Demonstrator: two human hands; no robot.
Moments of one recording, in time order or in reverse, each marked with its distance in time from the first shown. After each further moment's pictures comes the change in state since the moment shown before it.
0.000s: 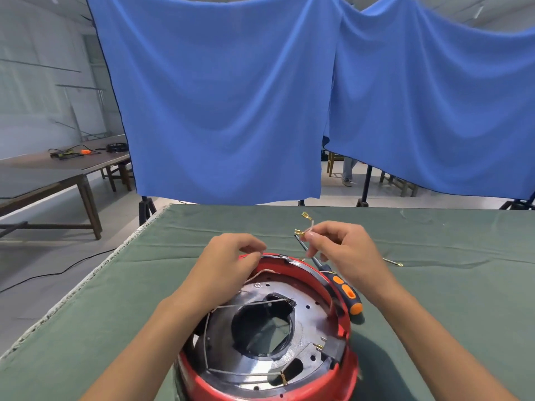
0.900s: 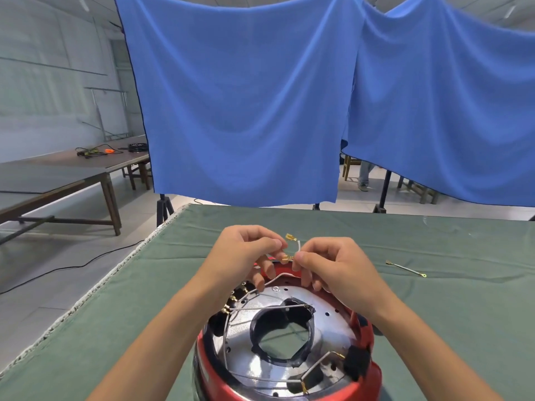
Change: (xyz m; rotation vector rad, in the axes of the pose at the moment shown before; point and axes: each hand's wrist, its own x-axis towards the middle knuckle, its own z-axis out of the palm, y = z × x) left_hand -0.008 0.025 -0.025 -0.763 -0.090 -0.314; right_hand -0.013 -0.029 0.028 0.079 -0.208 0.004
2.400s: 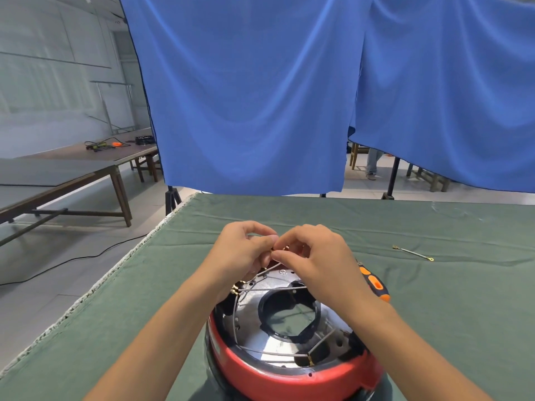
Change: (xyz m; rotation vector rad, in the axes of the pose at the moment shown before) left_hand 0.004 -0.025 -0.009 0.090 0.064 -0.047; right_hand 0.001 0.016 0.034 -0.432 0.163 -0.229
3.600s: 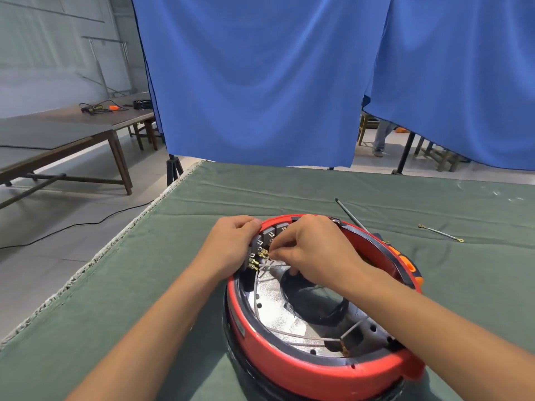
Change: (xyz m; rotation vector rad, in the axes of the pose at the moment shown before) left_hand 0.021 -0.060 -0.037 0.311 0.170 0.055; right_hand 0.018 -0.006 0.040 -0.166 -0.367 0.068
